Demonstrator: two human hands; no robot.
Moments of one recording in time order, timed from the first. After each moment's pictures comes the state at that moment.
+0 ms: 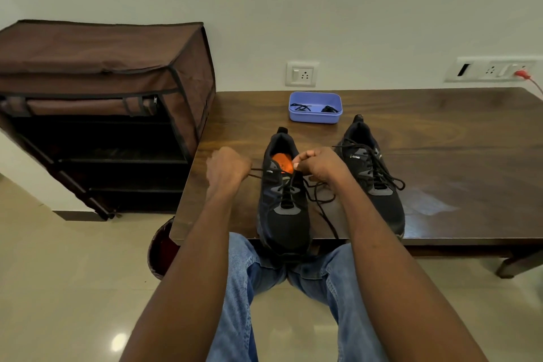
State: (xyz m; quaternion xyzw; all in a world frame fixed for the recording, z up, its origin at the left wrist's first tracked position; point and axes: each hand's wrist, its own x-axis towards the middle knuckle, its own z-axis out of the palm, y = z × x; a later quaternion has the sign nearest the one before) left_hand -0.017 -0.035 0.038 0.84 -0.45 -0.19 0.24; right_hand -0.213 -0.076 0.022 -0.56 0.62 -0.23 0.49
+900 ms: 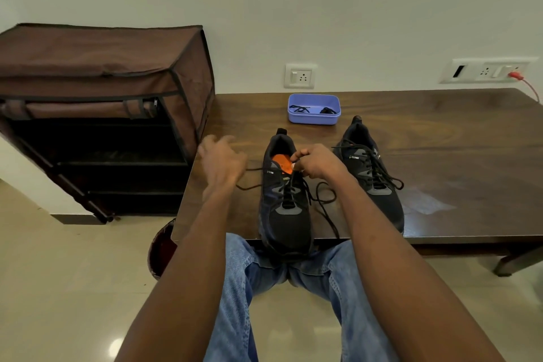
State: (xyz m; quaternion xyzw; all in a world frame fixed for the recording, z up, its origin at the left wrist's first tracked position) left_hand -0.007 -0.033 0.041 0.79 -0.51 -0.13 0.31; right_hand -0.202 -0.080 0.038 -0.63 0.63 -0.16 0.42
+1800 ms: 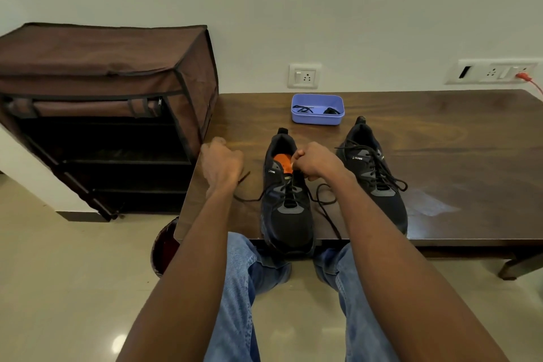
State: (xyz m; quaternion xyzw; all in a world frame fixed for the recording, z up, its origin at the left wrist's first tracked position) left_hand -0.004 -0.034 0.037 0.82 -0.42 -0.17 0.35; right_hand -0.189 -0.078 0.050 -0.68 0.64 -0.08 0.34
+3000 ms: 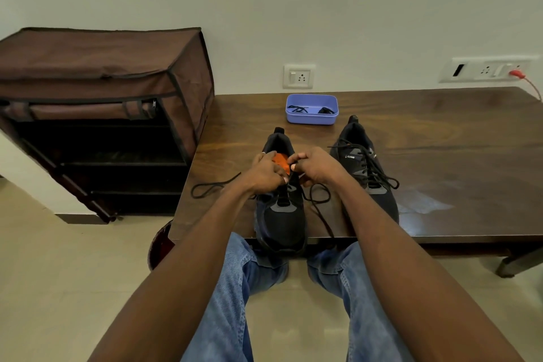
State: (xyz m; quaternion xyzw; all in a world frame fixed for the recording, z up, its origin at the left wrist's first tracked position) left_hand -0.056 -0.040 0.027 0.64 -0.66 -0.37 0.11; right_hand -0.216 -0.073 0.032 -0.63 0.59 -0.17 0.48
